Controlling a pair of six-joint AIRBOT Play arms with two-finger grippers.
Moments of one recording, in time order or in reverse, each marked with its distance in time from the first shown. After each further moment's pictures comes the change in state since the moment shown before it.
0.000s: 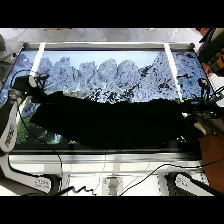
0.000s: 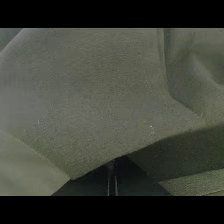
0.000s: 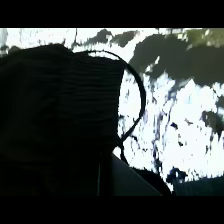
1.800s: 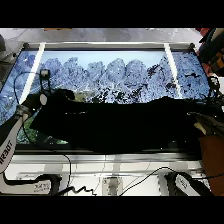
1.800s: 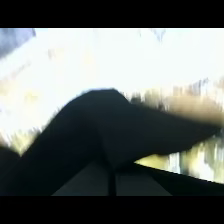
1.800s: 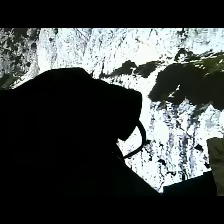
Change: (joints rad) left arm -0.110 0.158 -0.316 -0.010 0.872 -0.086; right arm -0.001 0.167 -0.080 0.026 -0.115 0.027
